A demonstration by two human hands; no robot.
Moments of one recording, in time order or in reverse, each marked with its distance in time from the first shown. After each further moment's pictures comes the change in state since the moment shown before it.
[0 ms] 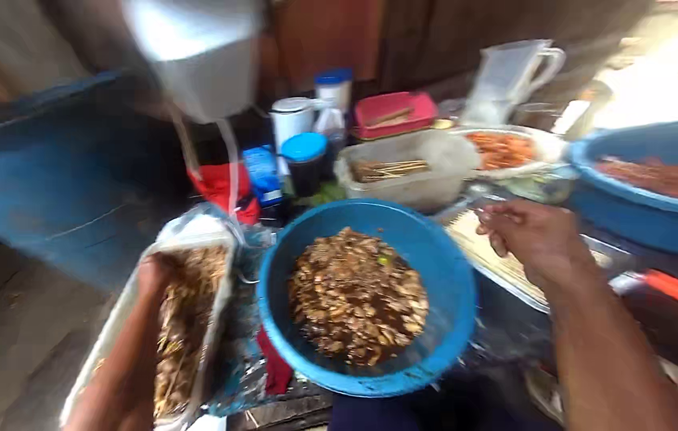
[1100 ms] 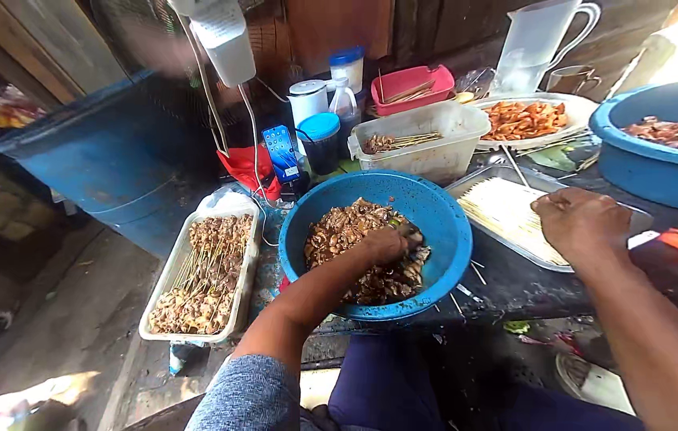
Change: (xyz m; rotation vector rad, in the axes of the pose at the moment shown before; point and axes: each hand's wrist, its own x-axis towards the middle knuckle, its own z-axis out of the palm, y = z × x) left_hand -0.195 0.339 0.137 0.364 -0.629 1.185; right_hand -0.019 0.056 -0.046 -0.501 0.129 -0.021
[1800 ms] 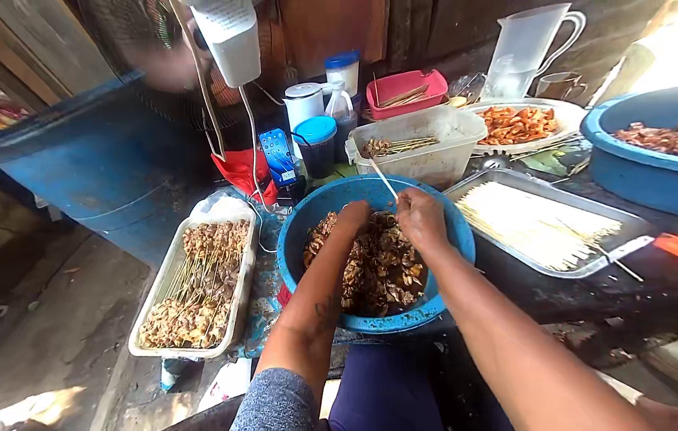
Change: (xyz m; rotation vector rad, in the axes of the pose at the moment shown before) left_hand 0.006 -0.068 -0.035 -0.351 0.152 -0.433; right_hand -0.013 -0.144 0.091 0.261 -0.207 -0.081
